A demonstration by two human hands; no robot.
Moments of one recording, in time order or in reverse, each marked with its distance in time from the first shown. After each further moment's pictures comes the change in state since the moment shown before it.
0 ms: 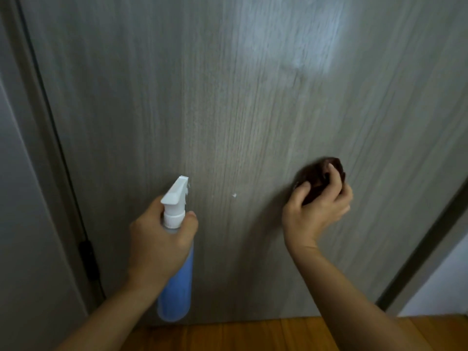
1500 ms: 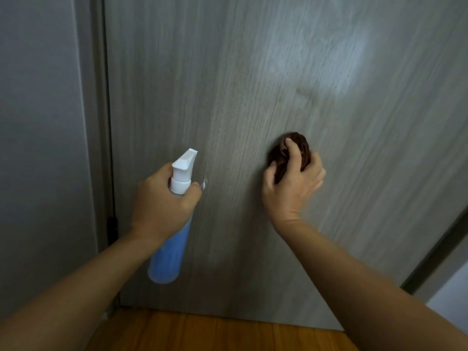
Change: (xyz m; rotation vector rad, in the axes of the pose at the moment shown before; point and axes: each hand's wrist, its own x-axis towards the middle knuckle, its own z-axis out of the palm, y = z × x) left_hand 0.025 0.038 -0.035 0.094 0.068 0.037; right_hand 0.015 -0.065 0.021 -0.059 -0.182 -0.424
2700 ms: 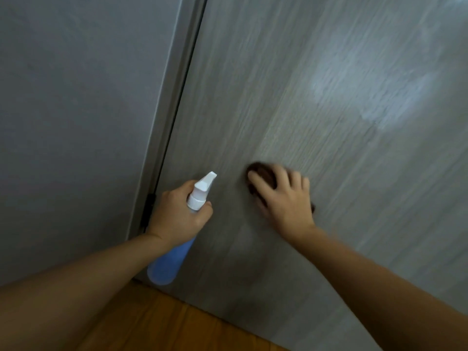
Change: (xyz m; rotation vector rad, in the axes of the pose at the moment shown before) left_hand -0.040 -0.060 -0.024 0.029 -0.003 -0.139; right_hand -0.015 -0.030 0.010 -0.212 -0.409 -0.861
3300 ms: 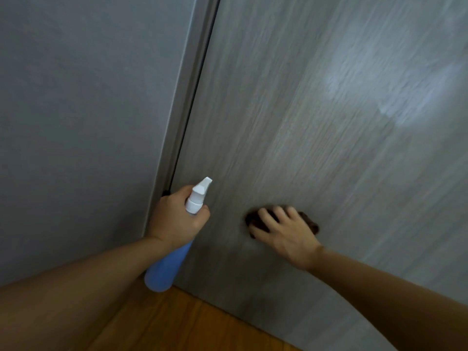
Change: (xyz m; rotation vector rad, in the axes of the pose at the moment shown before) left_hand -0.014 -0.026 -0.016 0.075 0.024 -0.083; right_hand -0.060 -0.009 0.028 -0.077 -0.157 -0.534
